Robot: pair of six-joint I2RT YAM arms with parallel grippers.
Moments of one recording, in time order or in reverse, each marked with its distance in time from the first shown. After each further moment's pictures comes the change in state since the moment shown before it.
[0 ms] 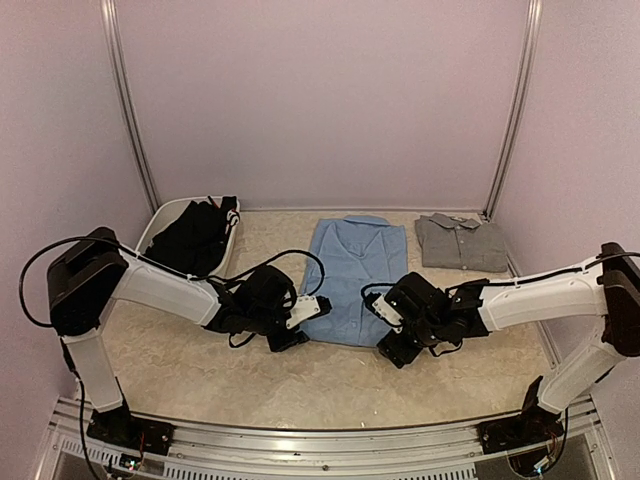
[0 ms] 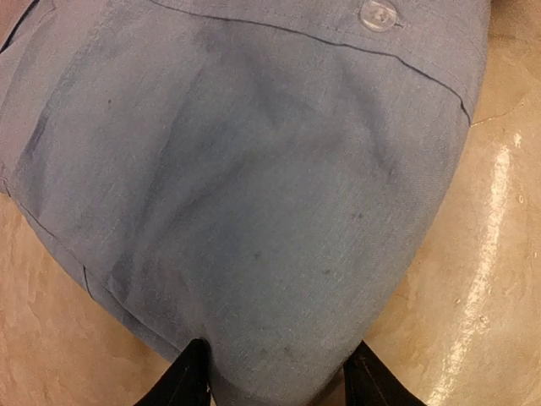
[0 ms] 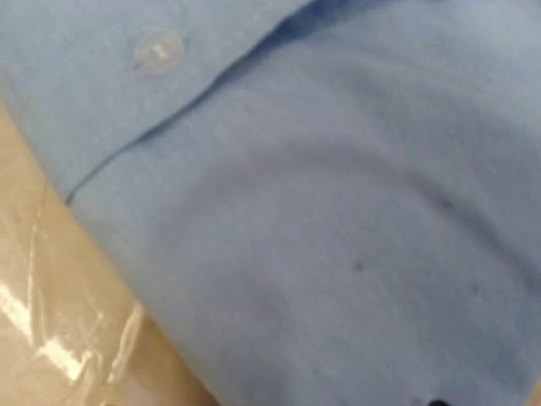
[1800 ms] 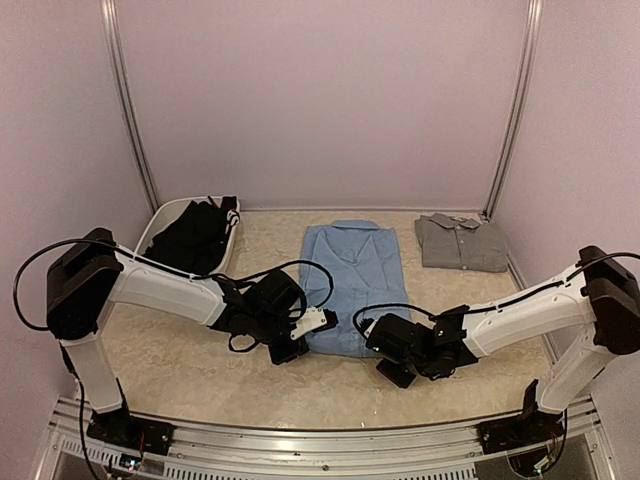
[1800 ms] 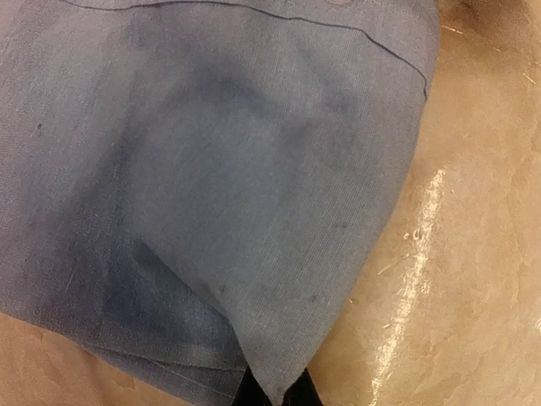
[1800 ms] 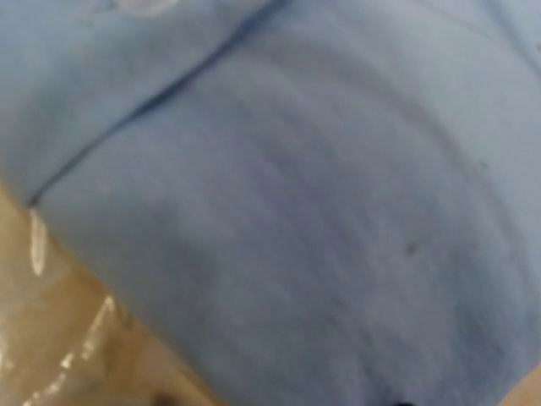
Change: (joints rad) left arm -0.066 -0.003 0.074 -0.238 0.092 -0.113; right arm 0.198 0.070 -0.028 -0.047 0.261 0.119
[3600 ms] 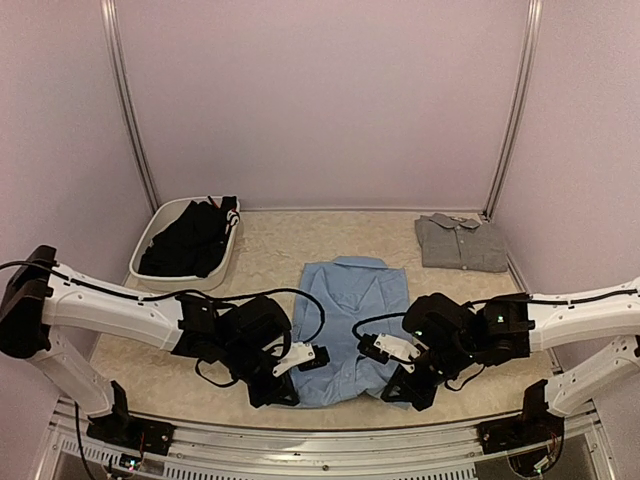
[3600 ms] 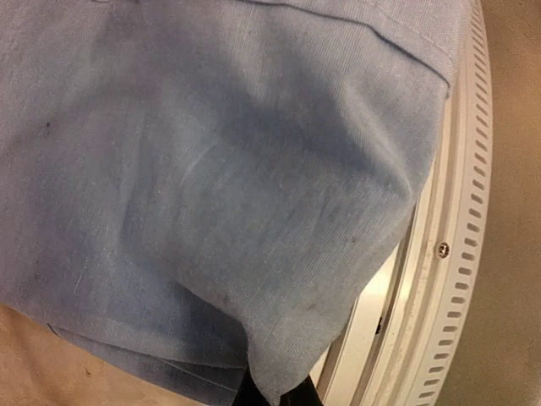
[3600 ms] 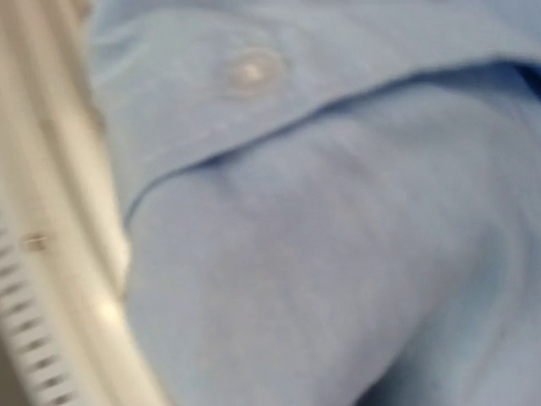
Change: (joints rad) left arm -0.198 -0.271 -0.133 -0.210 0.211 -0.327; right arm 0.039 -0.317 -0.020 -0.113 -0.671 0.021
